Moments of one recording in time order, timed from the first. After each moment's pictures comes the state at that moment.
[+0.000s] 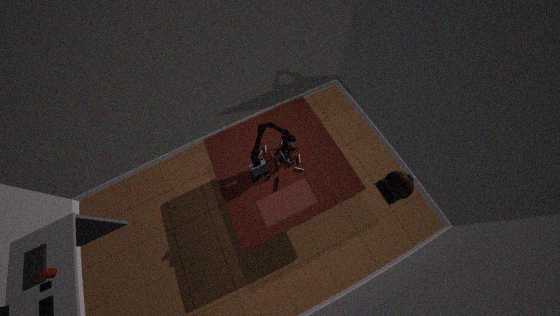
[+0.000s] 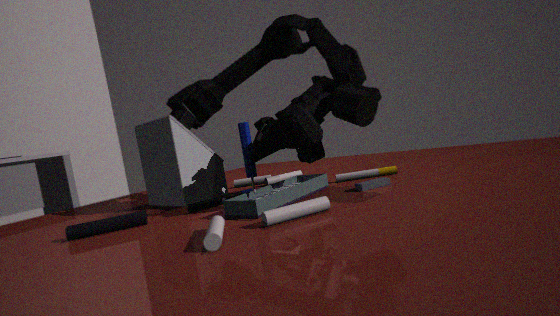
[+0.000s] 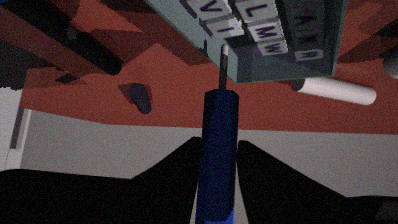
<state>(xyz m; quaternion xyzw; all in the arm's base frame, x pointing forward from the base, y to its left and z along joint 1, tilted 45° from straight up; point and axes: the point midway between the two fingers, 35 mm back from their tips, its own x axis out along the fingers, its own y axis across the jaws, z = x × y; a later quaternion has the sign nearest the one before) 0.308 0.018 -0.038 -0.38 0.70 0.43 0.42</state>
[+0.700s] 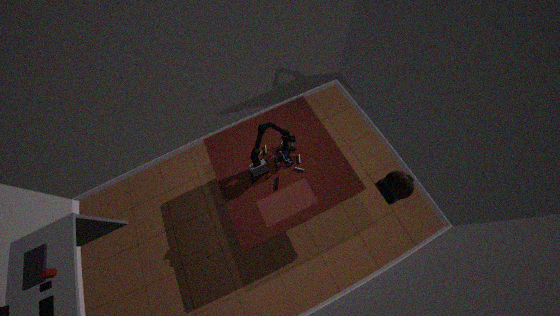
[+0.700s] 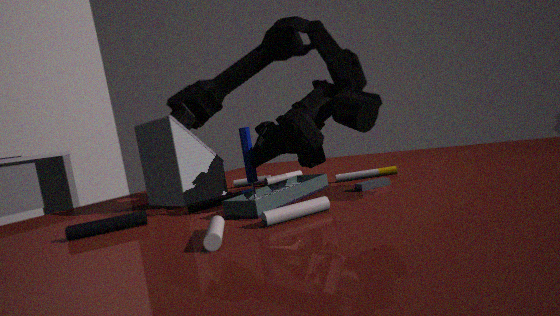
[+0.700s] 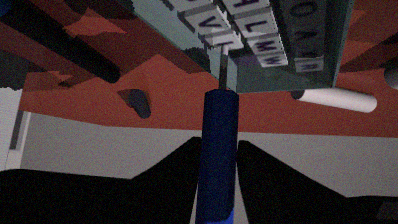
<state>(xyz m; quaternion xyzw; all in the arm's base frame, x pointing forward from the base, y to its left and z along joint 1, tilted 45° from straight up) 0.308 0.024 -0.044 -0.38 0.70 0.43 0.42</state>
